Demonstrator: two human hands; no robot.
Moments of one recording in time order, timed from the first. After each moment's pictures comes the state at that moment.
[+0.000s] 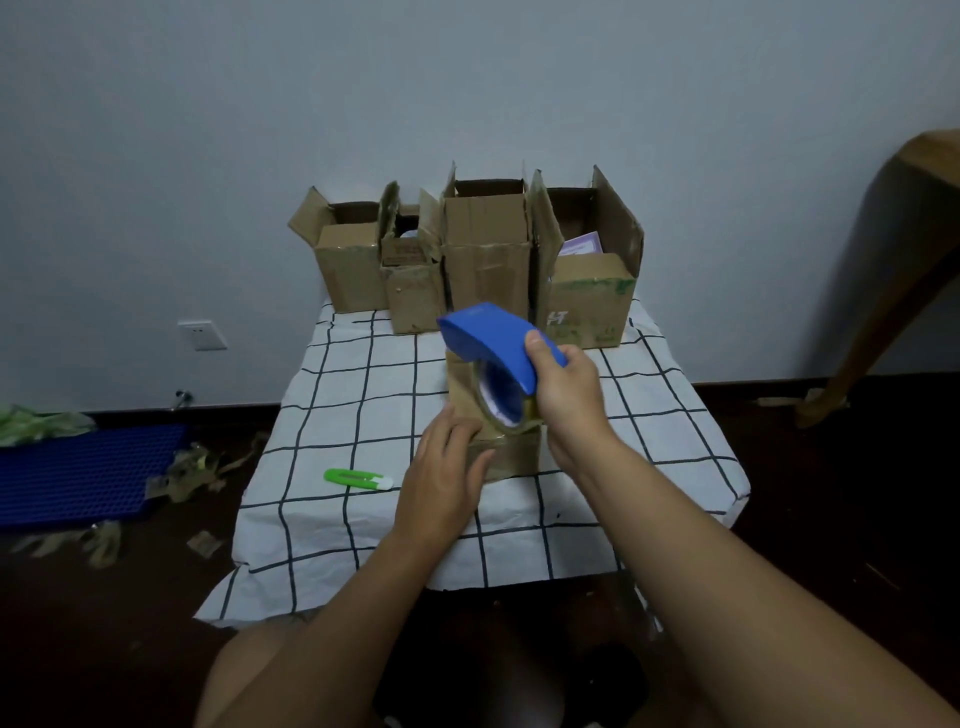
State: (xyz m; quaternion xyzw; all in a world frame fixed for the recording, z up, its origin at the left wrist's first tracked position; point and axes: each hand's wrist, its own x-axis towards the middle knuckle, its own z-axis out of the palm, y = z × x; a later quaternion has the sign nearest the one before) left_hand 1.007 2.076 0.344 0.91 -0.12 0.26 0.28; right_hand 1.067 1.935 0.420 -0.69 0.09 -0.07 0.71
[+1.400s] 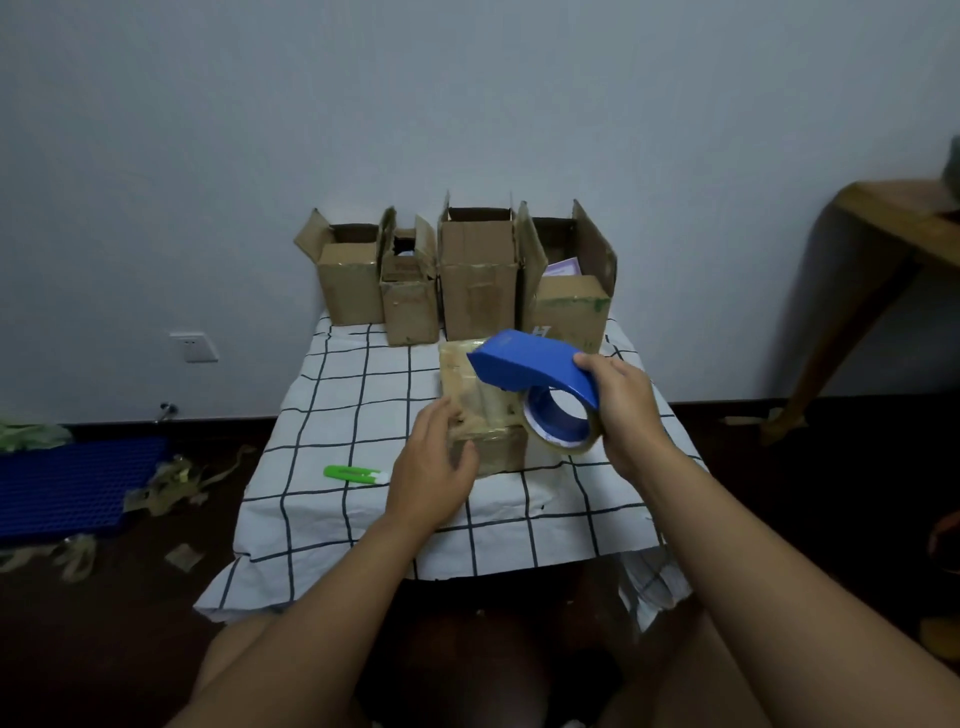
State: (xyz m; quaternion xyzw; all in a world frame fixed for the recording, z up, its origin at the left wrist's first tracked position) left_hand 0.995 2.082 0.363 0.90 -0.08 0.22 0.37; right_hand 1.027 1.873 0.444 -0.69 0.11 -0.06 0.71
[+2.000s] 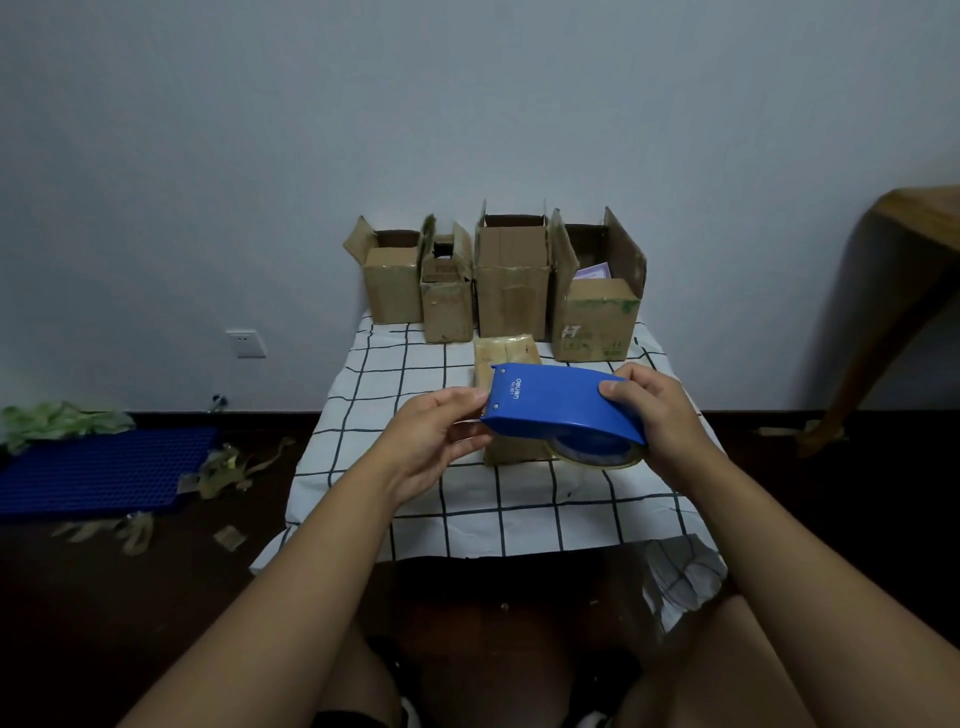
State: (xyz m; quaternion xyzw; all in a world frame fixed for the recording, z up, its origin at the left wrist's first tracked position) left_hand 0.956 2.110 0.452 0.59 0.04 -0.12 0.80; right_hand 0.982 1.857 0.451 -0.75 -0.10 0.00 0.65
